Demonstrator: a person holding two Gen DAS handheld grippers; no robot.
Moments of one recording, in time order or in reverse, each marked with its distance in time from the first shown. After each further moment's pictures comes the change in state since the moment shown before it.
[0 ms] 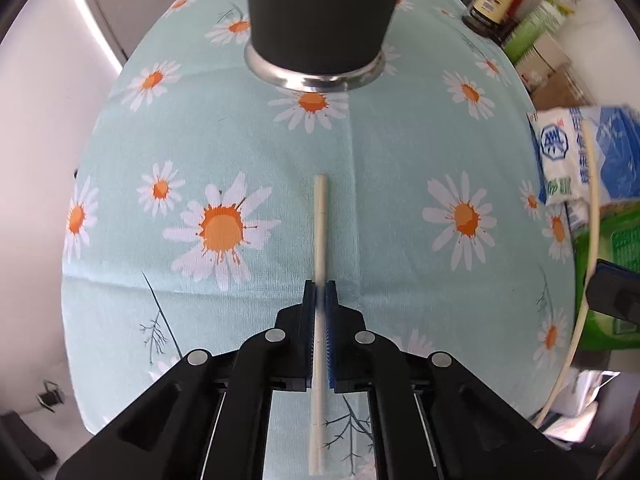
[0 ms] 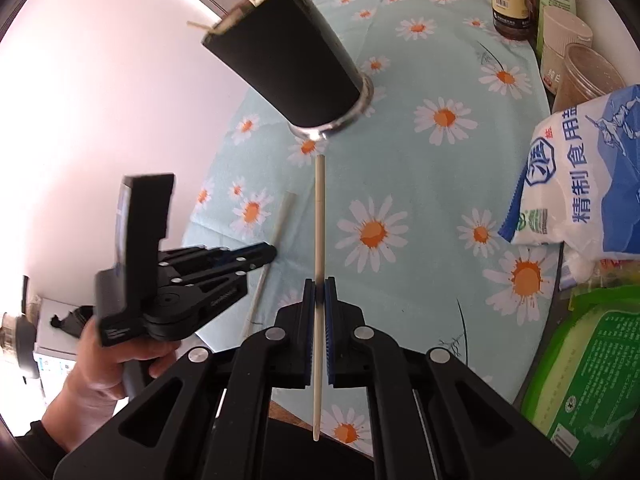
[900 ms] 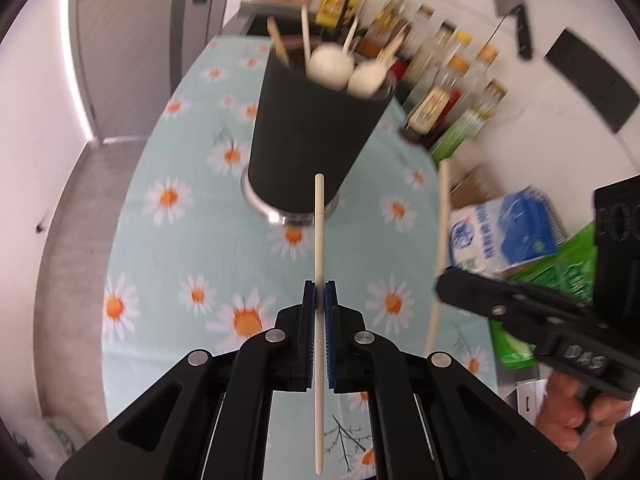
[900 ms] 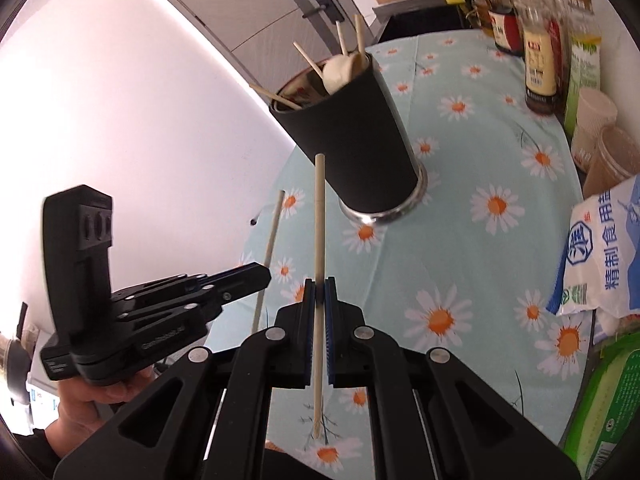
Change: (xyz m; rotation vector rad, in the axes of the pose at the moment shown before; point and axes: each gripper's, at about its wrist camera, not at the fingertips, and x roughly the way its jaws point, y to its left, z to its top) left arm -0.109 0.044 0.014 0.062 -0.317 -0.243; right arm 0.010 0.071 0.025 -0.016 -0.257 -0.033
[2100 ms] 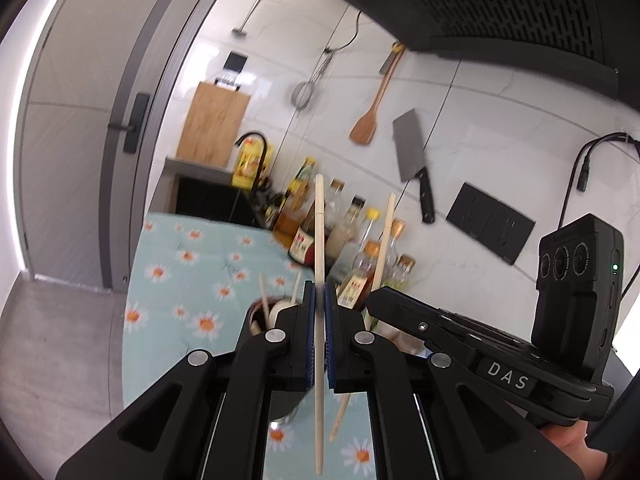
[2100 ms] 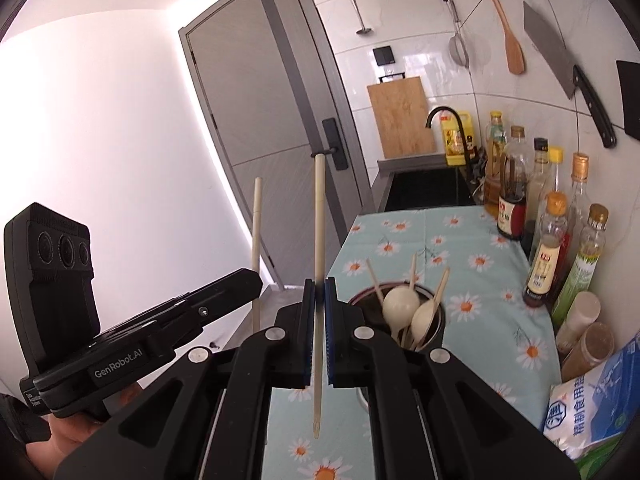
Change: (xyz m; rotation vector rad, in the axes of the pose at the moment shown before) left arm -0.087 0.038 0.096 0.155 -0.534 -0.332; right arm -0.032 0.099 0.096 -0.166 -0.520 -0.146
